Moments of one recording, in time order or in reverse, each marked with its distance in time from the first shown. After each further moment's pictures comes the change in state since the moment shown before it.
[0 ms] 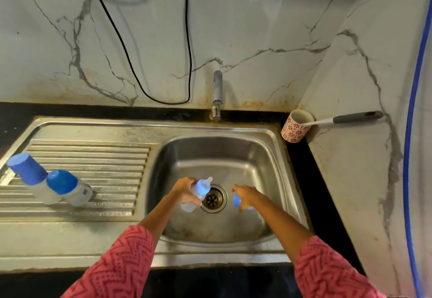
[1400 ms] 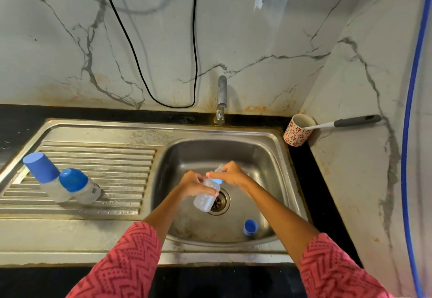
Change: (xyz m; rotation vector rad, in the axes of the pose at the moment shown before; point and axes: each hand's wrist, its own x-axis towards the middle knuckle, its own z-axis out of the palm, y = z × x) left_hand -0.018 0.028 -0.018 -0.368 0.038 -0.050; right_hand -0.002 -0.066 -0.058 0.798 0.234 0.018
